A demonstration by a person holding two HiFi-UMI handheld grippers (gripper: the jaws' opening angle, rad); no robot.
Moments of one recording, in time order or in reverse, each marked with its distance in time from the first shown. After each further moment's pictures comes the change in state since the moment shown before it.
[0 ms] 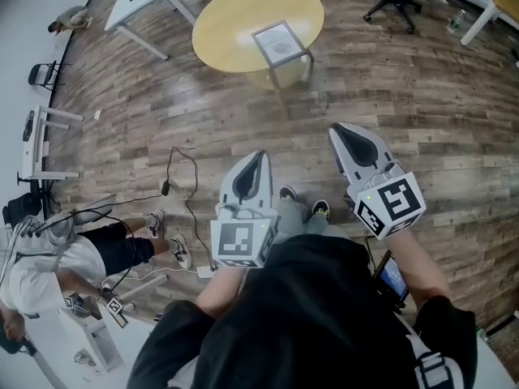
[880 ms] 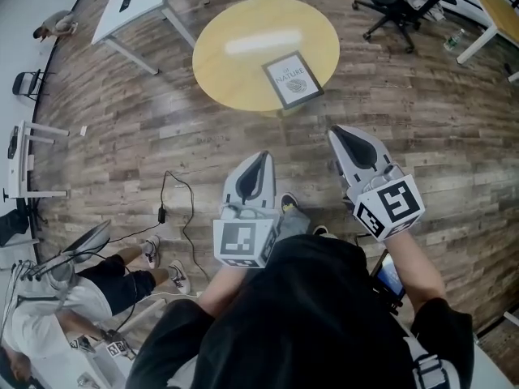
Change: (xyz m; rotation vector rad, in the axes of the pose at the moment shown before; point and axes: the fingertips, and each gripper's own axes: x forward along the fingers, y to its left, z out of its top) left arm 0.135 0.133 0.021 -0.088 -0.018 -0.046; right arm 0.180 -0.051 0.026 -0.040 0.032 -0.024
